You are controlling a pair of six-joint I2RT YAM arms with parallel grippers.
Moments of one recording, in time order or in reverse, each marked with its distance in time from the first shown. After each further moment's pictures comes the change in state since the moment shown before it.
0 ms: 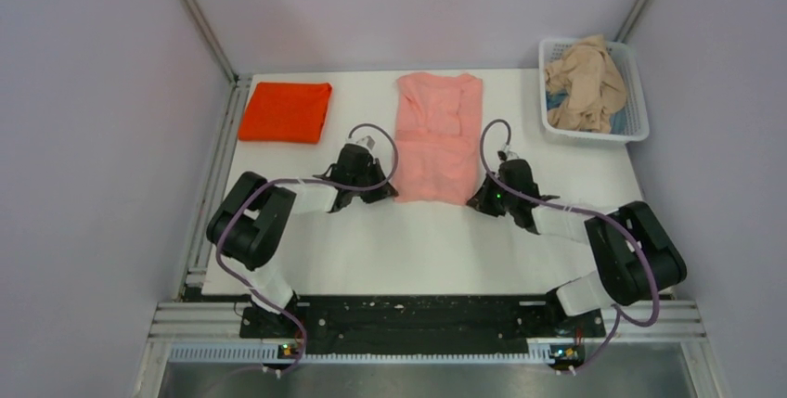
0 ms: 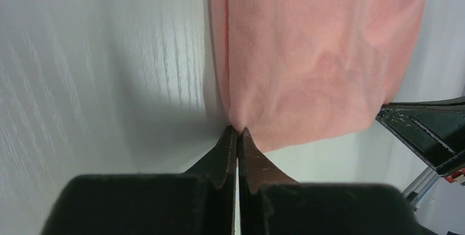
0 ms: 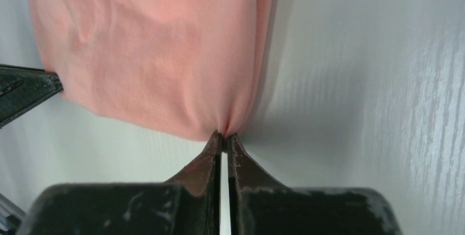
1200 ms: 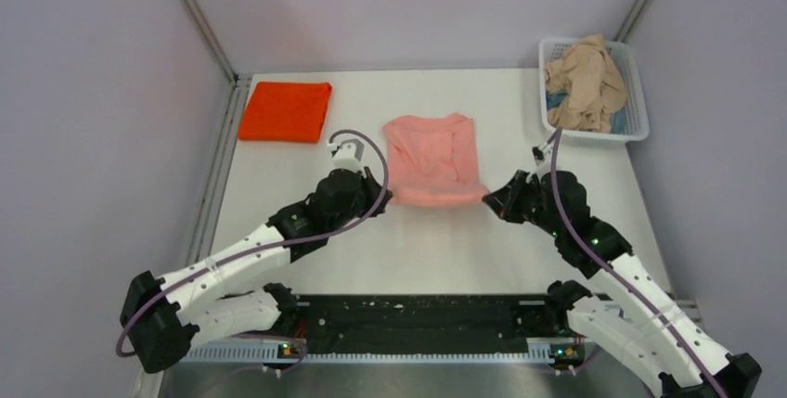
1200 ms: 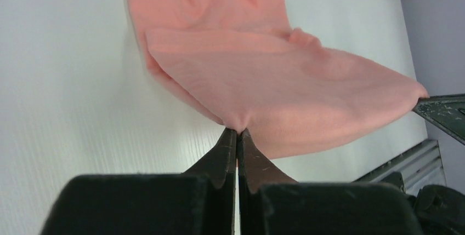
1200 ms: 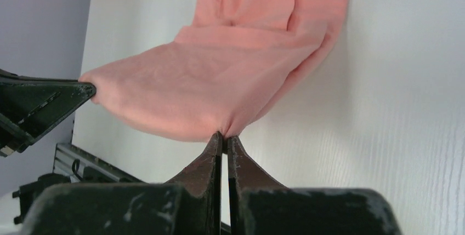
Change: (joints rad) left arm -0.355 -0.750 -0.108 -0.390 -0.472 -0.018; right arm 0.148 -0.814 0.101 -0.646 0.097 0.038
